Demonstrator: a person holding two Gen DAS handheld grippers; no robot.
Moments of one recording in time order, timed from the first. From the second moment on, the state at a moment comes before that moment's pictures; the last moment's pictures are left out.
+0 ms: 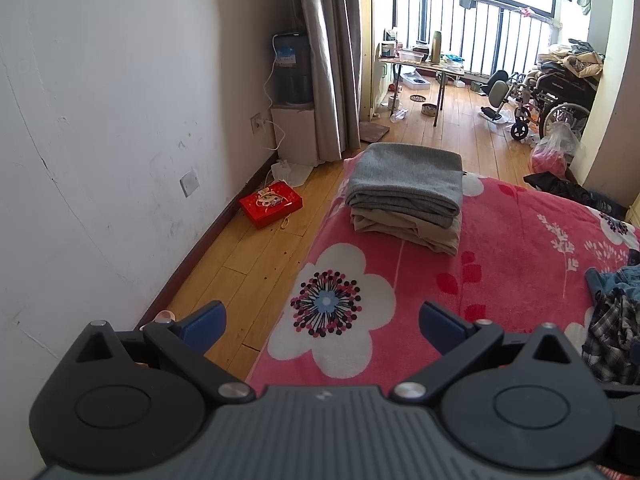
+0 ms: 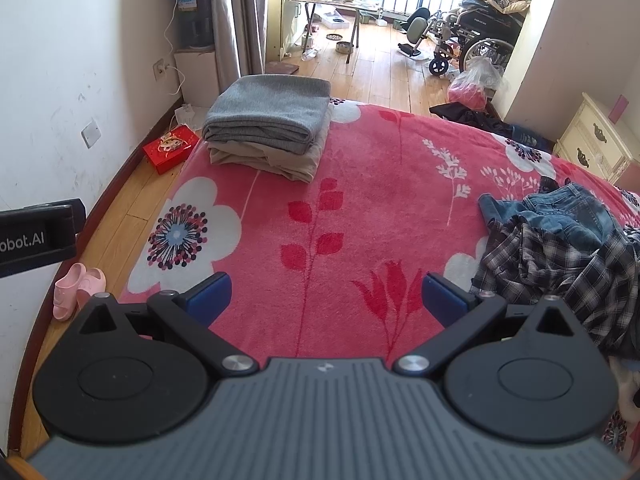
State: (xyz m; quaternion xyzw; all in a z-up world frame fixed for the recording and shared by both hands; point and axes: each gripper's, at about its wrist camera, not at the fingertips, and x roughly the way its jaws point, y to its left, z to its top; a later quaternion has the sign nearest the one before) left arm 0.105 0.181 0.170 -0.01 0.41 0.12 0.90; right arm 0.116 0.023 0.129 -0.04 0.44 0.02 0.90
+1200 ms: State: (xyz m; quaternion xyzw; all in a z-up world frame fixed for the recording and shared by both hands) left arm 0.106 0.183 0.167 -0.02 0.41 0.12 0.90; right arm 0.118 0.025 0.127 -0.04 0.44 0.02 0.90
